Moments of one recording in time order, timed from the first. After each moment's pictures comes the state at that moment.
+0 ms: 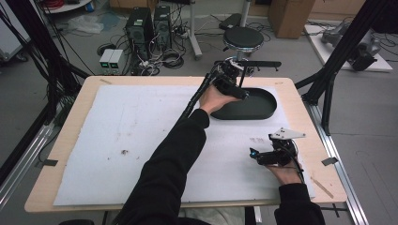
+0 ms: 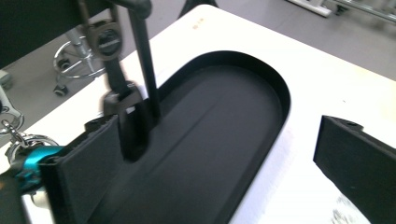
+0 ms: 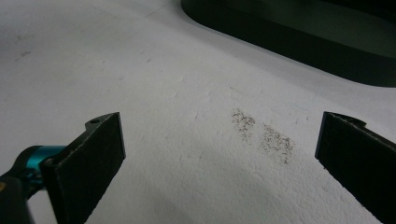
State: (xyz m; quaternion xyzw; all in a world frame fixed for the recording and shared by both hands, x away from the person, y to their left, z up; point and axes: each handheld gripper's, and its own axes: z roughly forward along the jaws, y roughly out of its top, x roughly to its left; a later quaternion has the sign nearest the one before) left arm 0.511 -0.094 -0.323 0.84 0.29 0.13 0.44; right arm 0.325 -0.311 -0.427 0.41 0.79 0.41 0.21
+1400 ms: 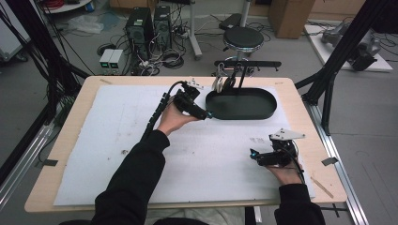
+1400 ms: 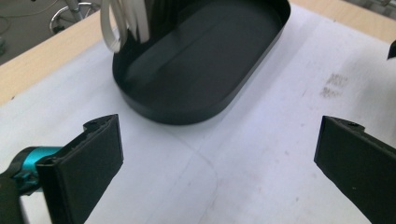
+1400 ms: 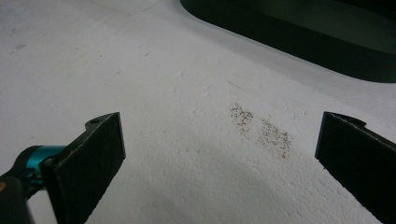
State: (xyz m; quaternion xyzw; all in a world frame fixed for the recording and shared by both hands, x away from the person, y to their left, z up) left arm 0.455 0.027 -0.358 0.85 0.30 0.11 0.42; right arm 0.323 -0.311 -0.428 0.41 0.79 0.40 0.21
